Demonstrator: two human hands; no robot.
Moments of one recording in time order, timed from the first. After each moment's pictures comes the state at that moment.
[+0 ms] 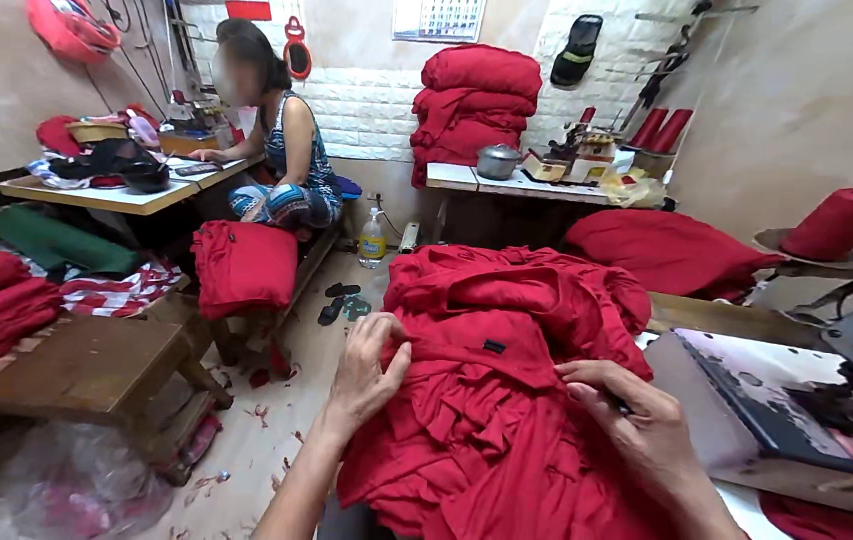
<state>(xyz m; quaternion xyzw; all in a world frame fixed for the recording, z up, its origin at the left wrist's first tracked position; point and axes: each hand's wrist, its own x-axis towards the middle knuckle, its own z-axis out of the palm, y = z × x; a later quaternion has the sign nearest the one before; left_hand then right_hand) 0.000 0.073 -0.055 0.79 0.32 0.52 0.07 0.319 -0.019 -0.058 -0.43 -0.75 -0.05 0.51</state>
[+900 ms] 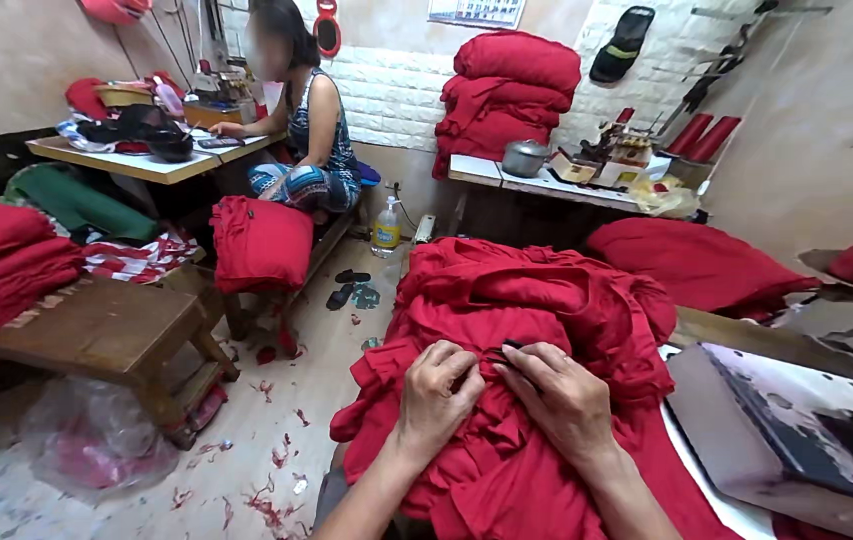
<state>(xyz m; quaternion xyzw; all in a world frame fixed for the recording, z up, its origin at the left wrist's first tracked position) 0.066 0.040 -0.079 0.72 0.28 0.63 0.08 0.241 0.017 -0.053 -0.40 -0.77 -0.26 0.41</state>
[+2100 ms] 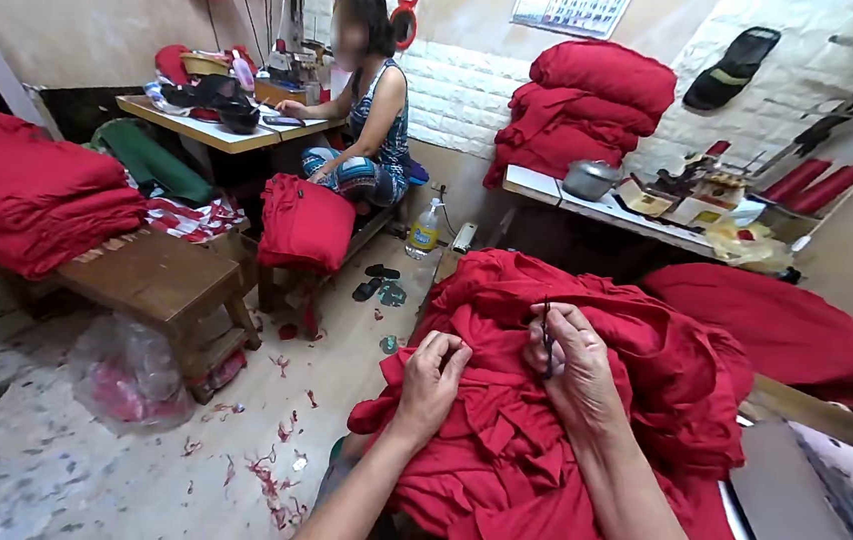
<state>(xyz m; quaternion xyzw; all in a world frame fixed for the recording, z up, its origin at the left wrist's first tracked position) 0.032 0.055 -0.085 0.61 0.36 0.66 0.25 0.200 0.075 -0.026 -0.28 -0.58 0.44 0.63</state>
